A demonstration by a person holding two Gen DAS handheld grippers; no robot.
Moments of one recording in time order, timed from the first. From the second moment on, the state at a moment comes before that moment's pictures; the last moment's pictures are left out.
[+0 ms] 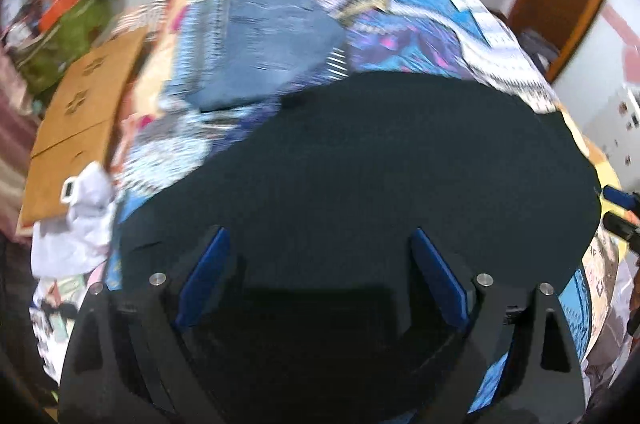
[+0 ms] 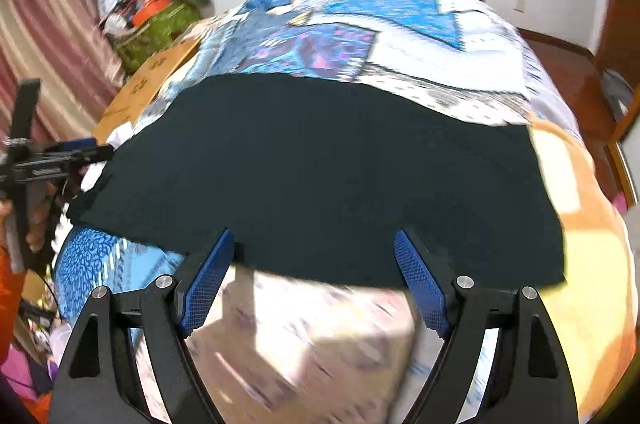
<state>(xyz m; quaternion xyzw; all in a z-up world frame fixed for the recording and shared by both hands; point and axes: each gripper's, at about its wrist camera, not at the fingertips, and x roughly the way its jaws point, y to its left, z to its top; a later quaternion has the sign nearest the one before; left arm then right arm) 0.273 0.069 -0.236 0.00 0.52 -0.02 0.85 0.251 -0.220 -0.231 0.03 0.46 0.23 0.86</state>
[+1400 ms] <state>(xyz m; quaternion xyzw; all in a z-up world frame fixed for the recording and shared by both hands) 0.309 0.011 -0.251 0.06 0.51 -0.06 0.86 0.282 -0.353 -0.276 0.24 0.46 0.08 0.85</state>
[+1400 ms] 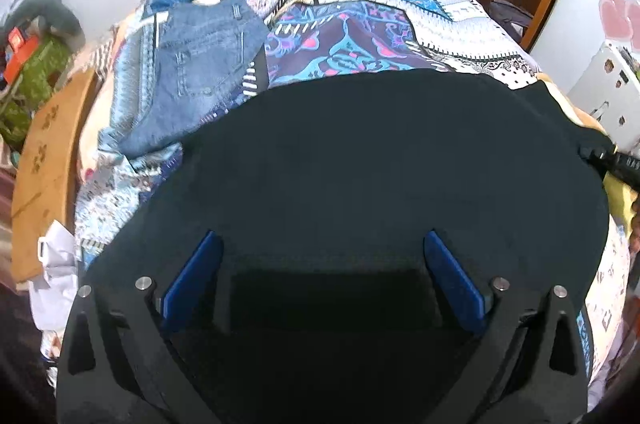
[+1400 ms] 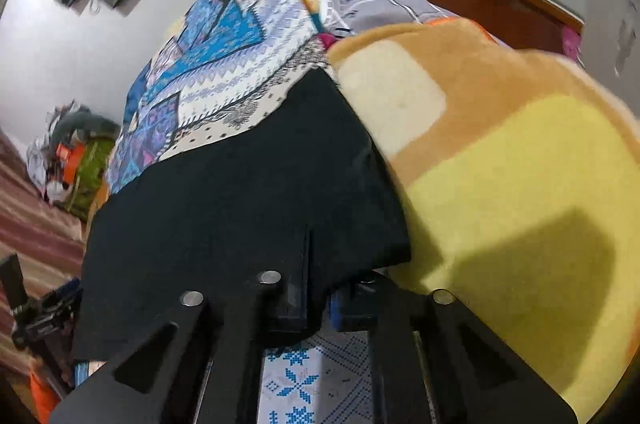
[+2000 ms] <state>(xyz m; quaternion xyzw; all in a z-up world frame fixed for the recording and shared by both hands) 0.268 0.030 -0.184 0.03 0.43 -0.06 0.90 0.293 -0.248 -0.093 0.14 0.30 0.21 0.92</state>
